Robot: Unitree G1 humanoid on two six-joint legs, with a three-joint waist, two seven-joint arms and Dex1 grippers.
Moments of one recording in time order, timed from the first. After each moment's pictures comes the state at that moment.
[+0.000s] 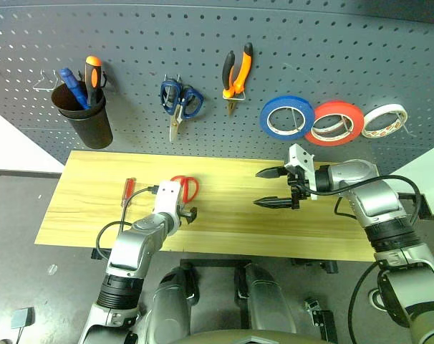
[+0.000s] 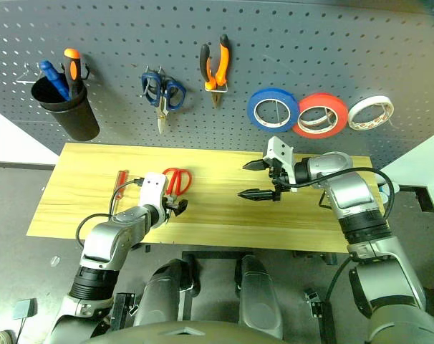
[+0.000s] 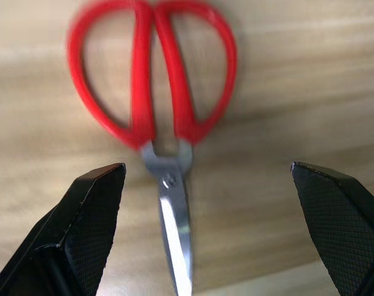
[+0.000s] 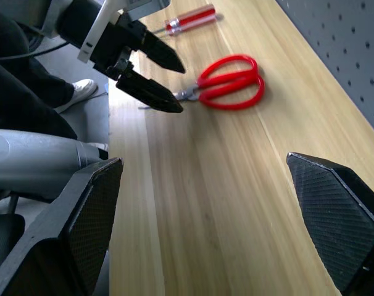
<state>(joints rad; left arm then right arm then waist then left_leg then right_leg) -0.25 0.16 -0.05 -0.16 -0.21 1.03 -0.08 -0.59 -0.66 0.18 0.22 0.27 0.36 1.30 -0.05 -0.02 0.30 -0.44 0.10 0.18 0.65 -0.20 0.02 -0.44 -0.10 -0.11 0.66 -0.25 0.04</state>
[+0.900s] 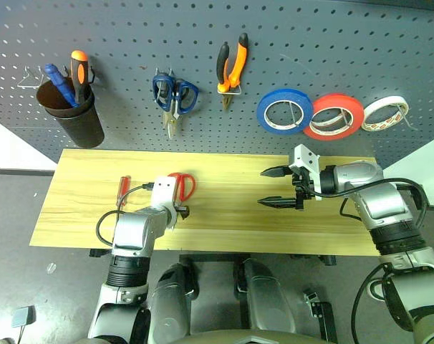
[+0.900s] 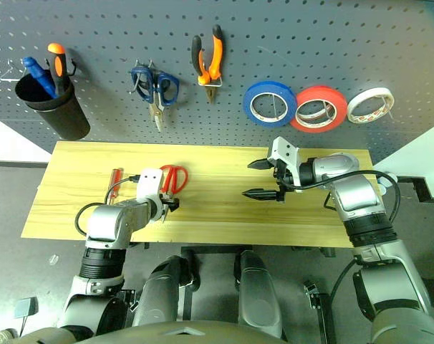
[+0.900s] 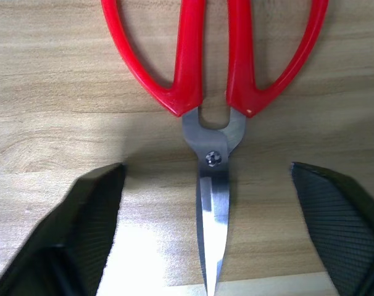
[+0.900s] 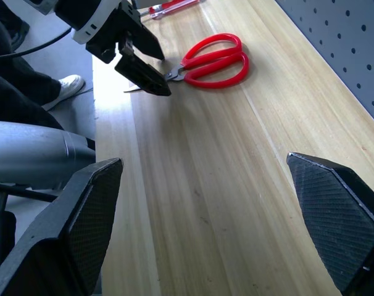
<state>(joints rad) -0.38 0.10 0.03 -0.10 -0.15 1.28 0.02 -0.57 -0.67 0.15 0.21 0.26 0.33 1.28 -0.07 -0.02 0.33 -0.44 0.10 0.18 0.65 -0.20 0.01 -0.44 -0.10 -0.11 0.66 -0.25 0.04</state>
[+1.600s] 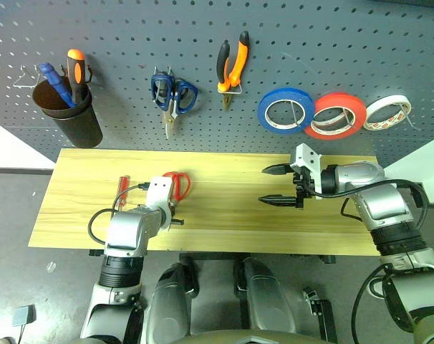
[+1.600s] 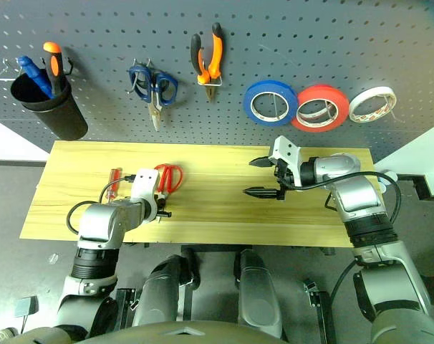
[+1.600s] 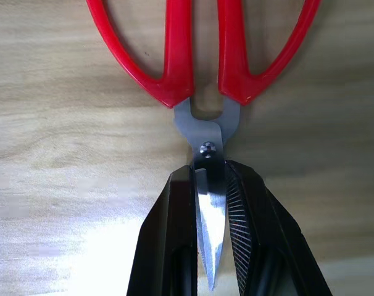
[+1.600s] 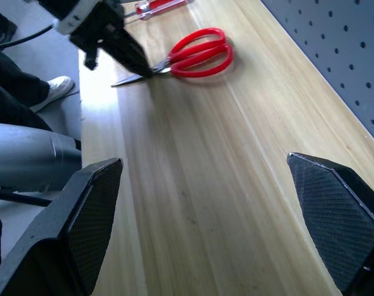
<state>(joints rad) -0.35 0.17 0.02 -0.19 -0.16 1.34 -0.07 -0.57 -0.67 0.14 0.22 0.26 0.30 1.25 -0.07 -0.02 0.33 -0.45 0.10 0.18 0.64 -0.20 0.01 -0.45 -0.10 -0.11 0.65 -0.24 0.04</state>
